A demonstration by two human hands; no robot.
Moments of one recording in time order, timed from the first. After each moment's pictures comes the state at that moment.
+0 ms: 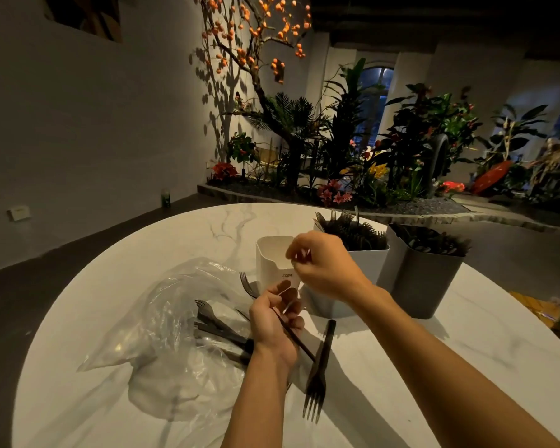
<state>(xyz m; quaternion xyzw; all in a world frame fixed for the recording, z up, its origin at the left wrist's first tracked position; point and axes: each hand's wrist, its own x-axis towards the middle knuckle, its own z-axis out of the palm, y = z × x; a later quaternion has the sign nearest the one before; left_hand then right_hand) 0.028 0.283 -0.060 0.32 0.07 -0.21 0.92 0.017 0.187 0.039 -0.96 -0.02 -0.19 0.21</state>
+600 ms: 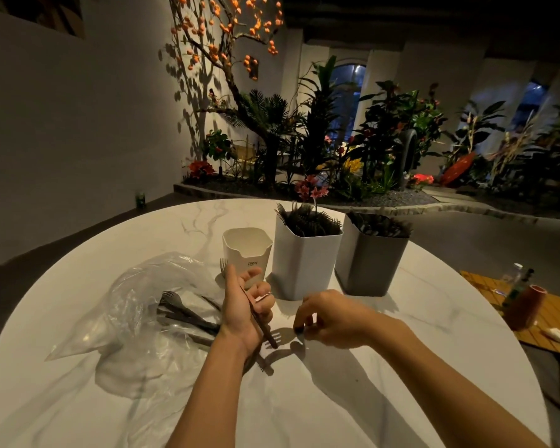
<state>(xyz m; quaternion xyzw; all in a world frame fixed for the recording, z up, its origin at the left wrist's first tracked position) 0.017 0.285 -0.060 0.37 -0.04 -0.25 0.89 -0.081 0.143 -0.004 -0.99 -0.04 0.06 0.12</state>
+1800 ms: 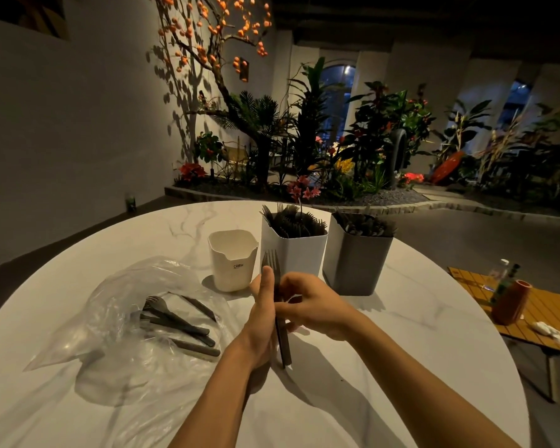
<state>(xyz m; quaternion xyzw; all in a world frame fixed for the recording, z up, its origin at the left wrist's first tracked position) -0.024 0.255 -0.055 0.56 -0.17 -0.26 0.77 -0.072 0.149 -0.002 -0.89 0.04 -0.03 0.46</state>
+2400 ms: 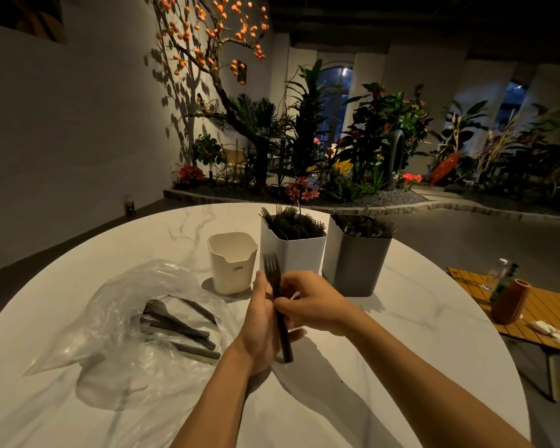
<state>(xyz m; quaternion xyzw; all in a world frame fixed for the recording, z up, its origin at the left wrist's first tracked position) -0.023 0.254 -0.058 0.50 -0.14 -0.32 0.79 -0.074 0.156 0.012 -0.92 0.05 -0.05 0.39</state>
